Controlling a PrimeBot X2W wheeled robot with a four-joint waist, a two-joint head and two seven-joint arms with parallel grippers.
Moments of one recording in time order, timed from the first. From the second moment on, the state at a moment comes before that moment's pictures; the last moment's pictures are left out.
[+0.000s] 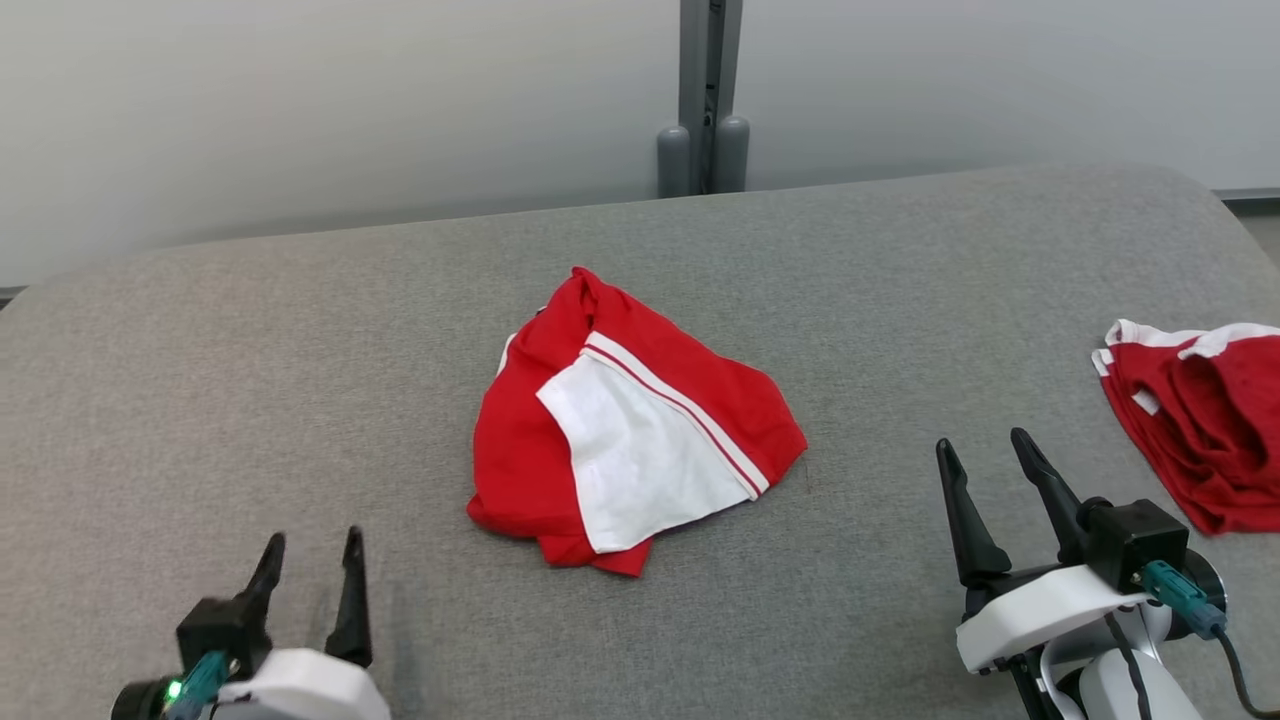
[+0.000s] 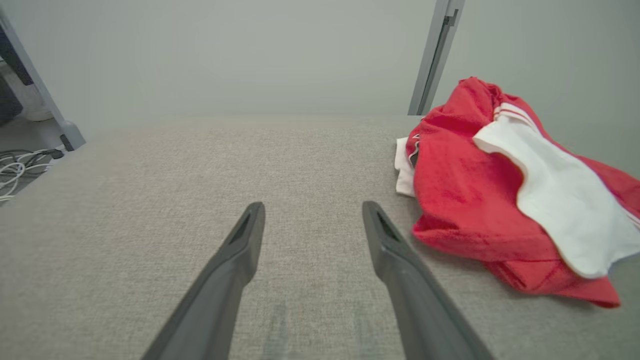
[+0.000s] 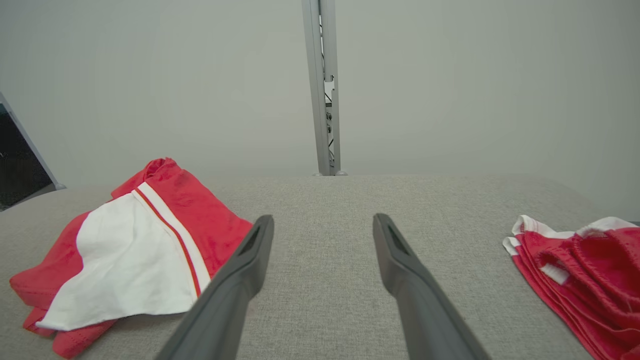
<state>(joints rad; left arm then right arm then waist) -0.09 0.13 -0.11 0.45 -0.28 0.07 -0.26 -0.19 -0.05 0.09 0.39 0.16 0.13 -0.26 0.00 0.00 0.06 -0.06</state>
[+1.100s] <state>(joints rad) 0.04 0.05 0.11 0.34 -0.11 0.00 -0.26 -0.13 -0.05 0.11 0.42 0.16 0.13 -0.26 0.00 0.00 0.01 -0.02</state>
